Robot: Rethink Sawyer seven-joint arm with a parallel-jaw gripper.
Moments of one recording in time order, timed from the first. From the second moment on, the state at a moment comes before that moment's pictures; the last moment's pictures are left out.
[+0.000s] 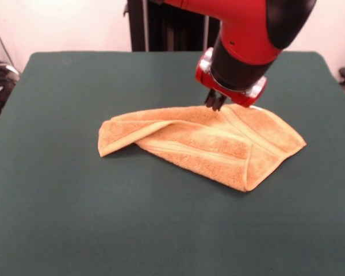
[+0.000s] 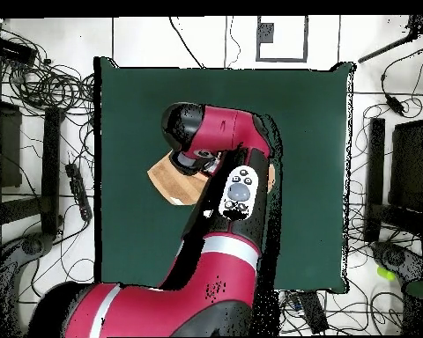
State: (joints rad) arm 0.07 -0.23 -0.31 1.06 0.12 1.19 2.09
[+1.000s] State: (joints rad) arm 0.07 -0.21 -0.29 1.09 0.12 1.03 2.09
